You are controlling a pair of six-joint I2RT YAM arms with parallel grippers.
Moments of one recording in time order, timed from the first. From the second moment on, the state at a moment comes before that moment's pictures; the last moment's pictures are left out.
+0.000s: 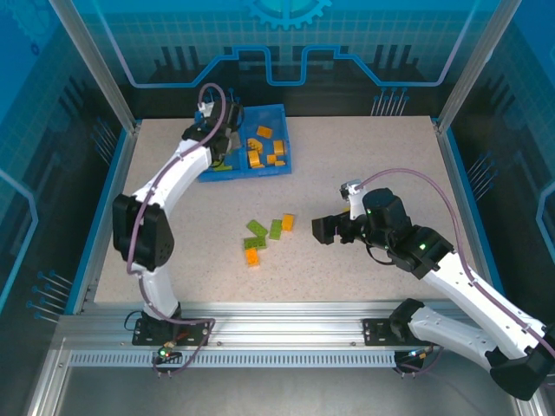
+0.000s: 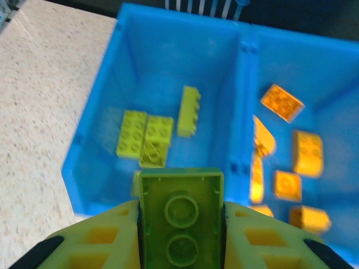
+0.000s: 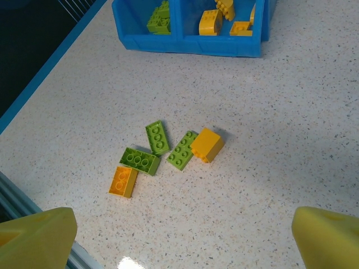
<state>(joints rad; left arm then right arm) -0.28 1.91 1.76 -0.70 -0.42 -0.53 0.67 0.88 0.90 -0.62 -0.05 0.37</state>
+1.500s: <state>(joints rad) -0.65 1.00 1.11 -0.50 -0.02 -0.14 0.74 1.38 1.05 -0.57 -0.02 0.47</state>
